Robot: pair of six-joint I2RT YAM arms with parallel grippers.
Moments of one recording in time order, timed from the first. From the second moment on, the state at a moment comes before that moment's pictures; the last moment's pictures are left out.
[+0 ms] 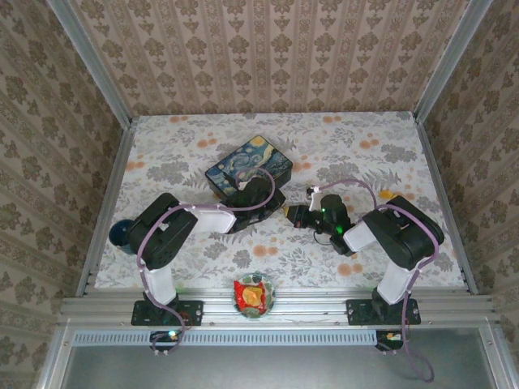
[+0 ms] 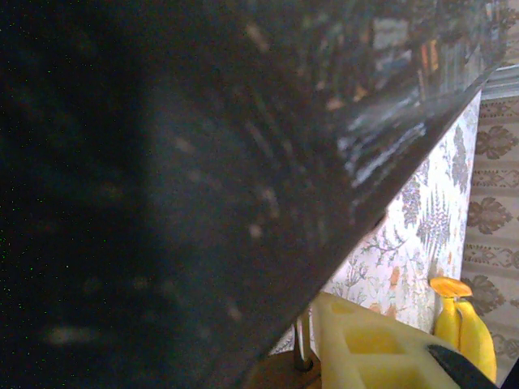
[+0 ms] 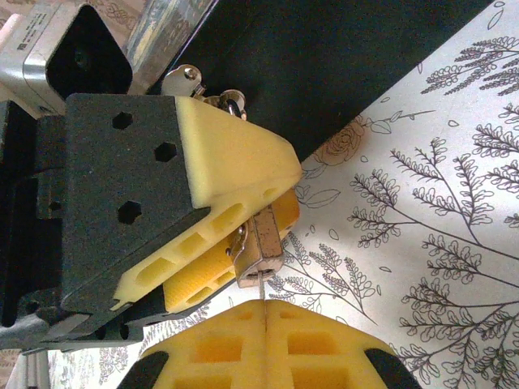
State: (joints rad) left arm -0.83 1.84 0.89 0.32 0.02 -1.28; right arm 0.47 1.76 0.42 0.94 -0.37 0.73
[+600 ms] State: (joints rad) left arm -0.83 1.84 0.89 0.32 0.03 -1.28; right arm 0.40 1.76 0.53 0.88 -0.42 0.73
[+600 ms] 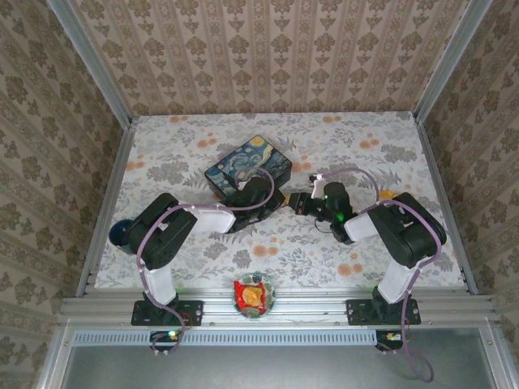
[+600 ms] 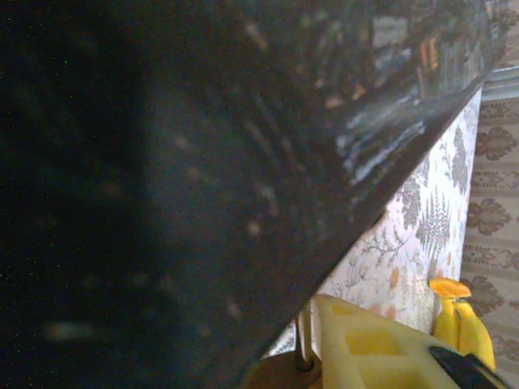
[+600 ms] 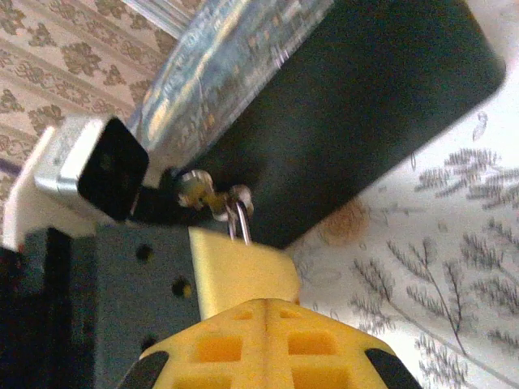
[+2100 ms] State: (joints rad) left arm -0.86 1.71 0.91 0.03 0.07 -1.25; right arm 0.42 1.19 0.38 0.52 -0.16 0.61
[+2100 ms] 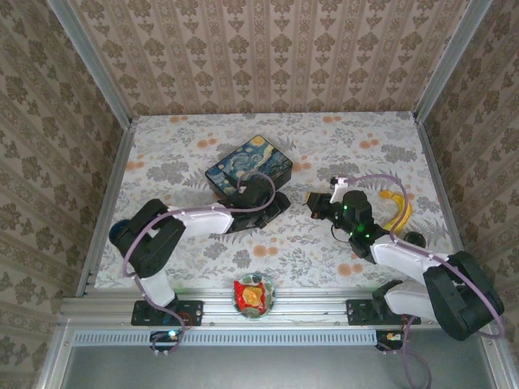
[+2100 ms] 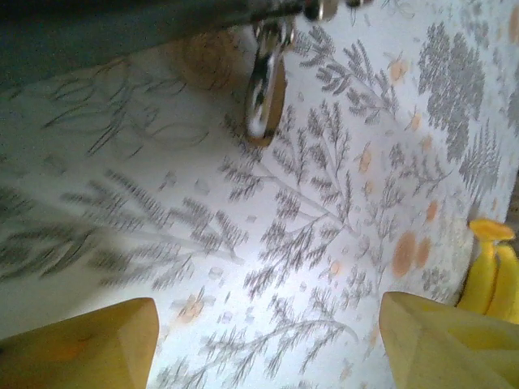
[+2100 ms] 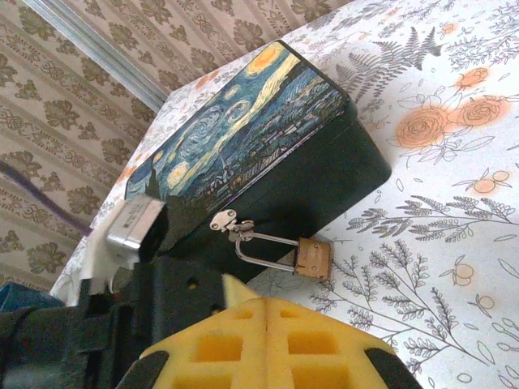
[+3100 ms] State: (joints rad) left arm -0.79 1.74 0.72 1.05 0.49 -1.00; right arm 0.42 1.11 0.48 0.51 -0.24 0.81
